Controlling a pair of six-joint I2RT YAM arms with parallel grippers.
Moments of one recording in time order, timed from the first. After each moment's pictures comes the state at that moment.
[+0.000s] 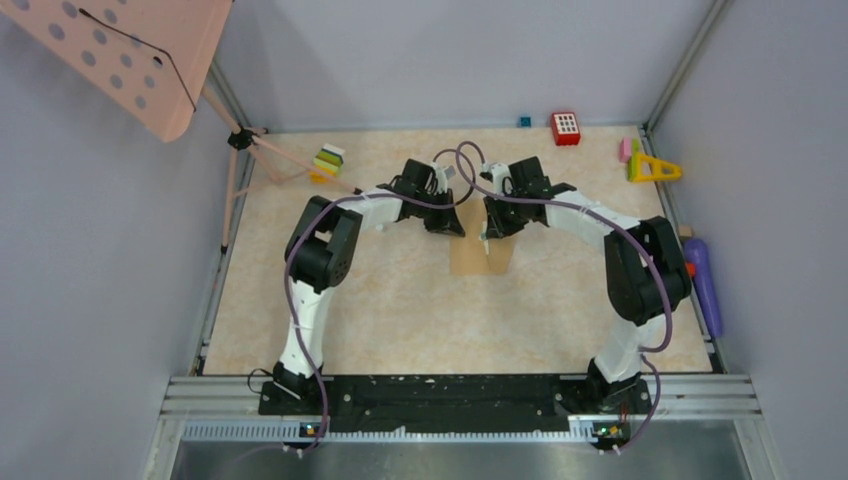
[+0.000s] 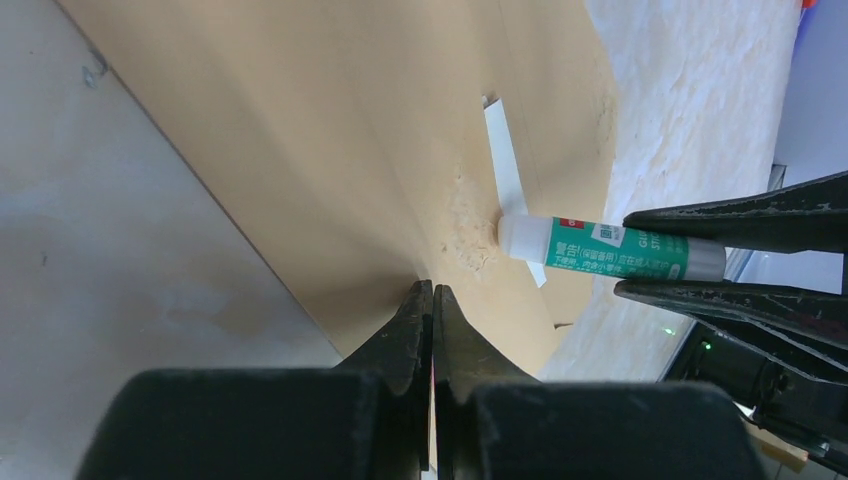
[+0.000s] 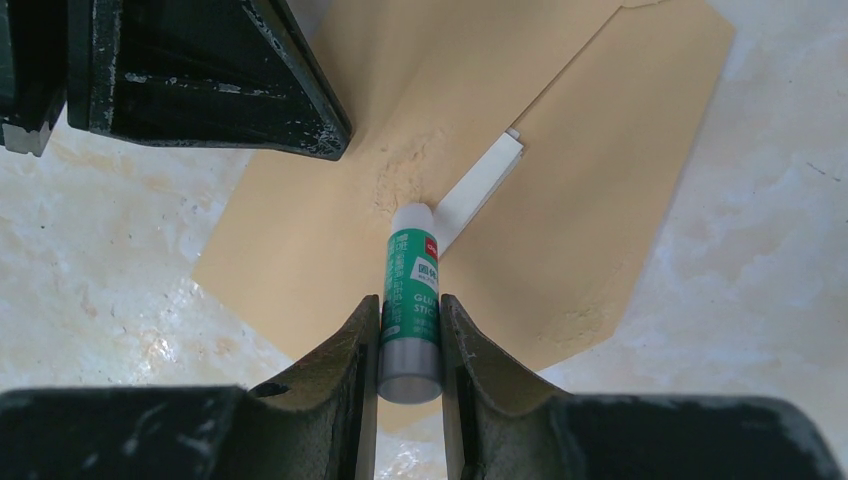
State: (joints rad) left arm -0.48 2.22 1.52 -0.16 0.64 -0.47; right arm 0.39 1.79 1.21 -0.39 -0.31 -0.07
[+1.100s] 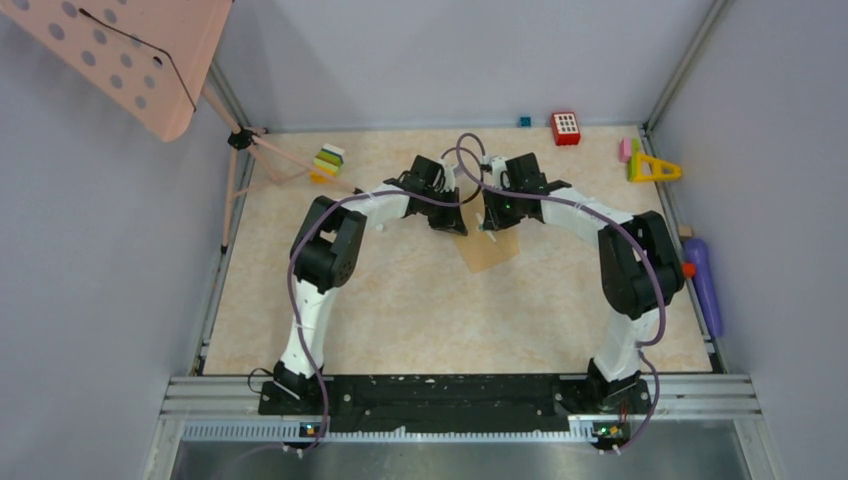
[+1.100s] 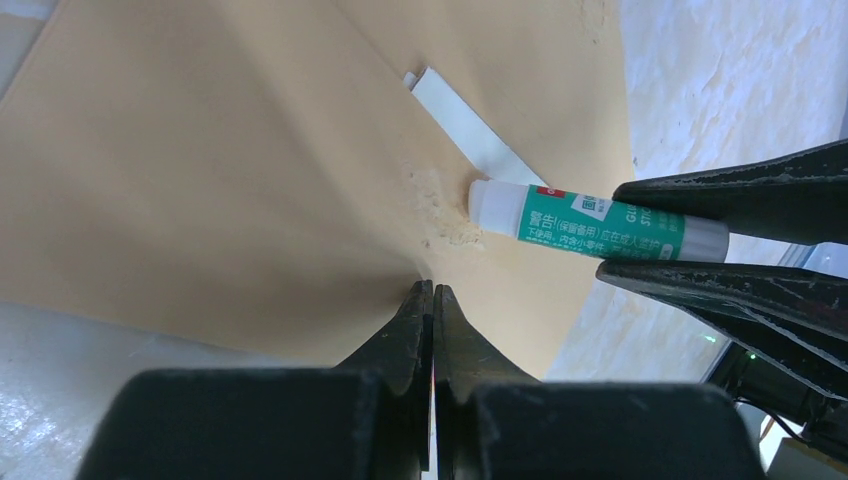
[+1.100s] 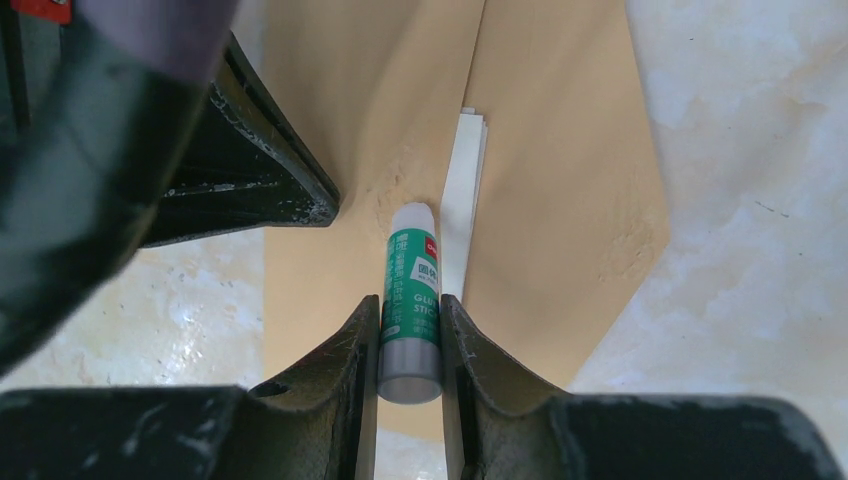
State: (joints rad) left arm -0.52 2.25 1.61 -0.27 0.56 -0.40; right arm 0.40 1.84 1.25 -0.33 -0.26 -0.01
